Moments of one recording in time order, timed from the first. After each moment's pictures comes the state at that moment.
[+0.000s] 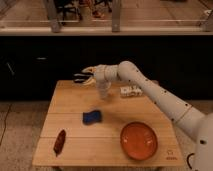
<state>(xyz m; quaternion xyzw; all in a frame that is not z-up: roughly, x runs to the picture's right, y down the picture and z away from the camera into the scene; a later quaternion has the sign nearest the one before) -0.102 -0.085 0.762 0.00 -0.50 0.05 0.86</state>
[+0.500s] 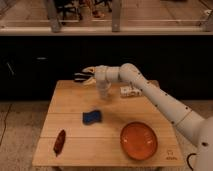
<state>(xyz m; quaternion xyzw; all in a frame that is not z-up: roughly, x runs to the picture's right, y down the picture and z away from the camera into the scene) -0.099 -0.087 0.761 0.01 -0.51 0.07 0.86</state>
